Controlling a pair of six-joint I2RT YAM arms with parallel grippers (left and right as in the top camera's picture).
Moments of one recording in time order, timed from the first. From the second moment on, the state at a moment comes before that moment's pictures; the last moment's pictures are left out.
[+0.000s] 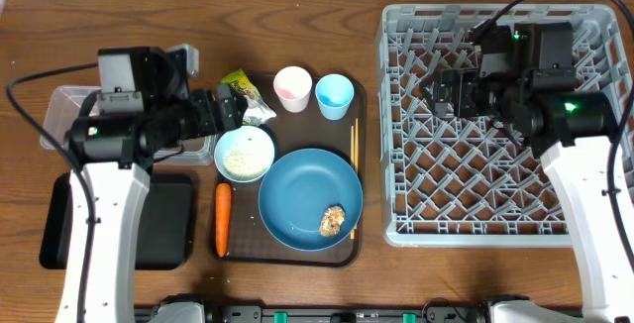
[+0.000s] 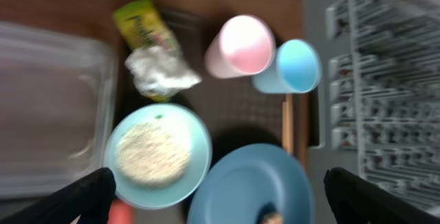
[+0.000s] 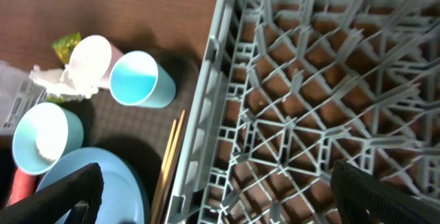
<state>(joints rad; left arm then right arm) 0.04 1.31 1.27 -0.92 0.44 -0.20 0.10 1.42 1.38 -0.85 -0.28 0.09</state>
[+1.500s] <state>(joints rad) -0.25 1.92 1.28 -0.40 0.02 -0.31 0.10 1.43 1.38 -0.92 -0.25 0.18</state>
